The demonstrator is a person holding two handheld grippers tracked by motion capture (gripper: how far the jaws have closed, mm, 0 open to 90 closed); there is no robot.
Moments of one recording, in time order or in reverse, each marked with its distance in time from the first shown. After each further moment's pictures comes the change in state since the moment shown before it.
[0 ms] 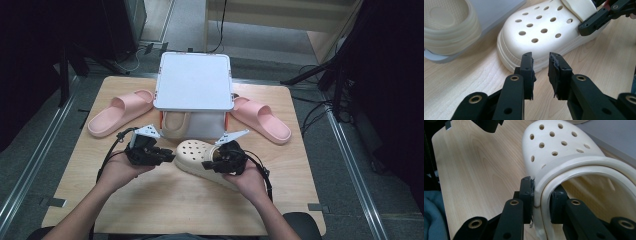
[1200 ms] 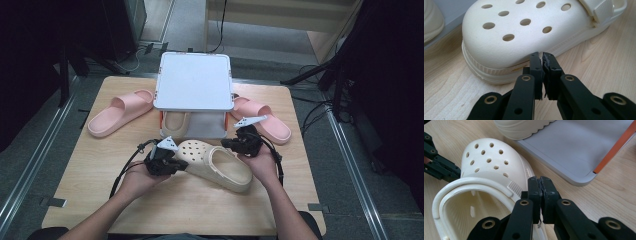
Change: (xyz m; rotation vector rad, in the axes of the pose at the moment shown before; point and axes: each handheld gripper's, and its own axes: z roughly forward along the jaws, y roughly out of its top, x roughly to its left) left arm -0.023 -0.008 0.052 0.039 0.007 0.039; right arm -0.063 0.007 -0.021 -0.078 -0.155 0.018
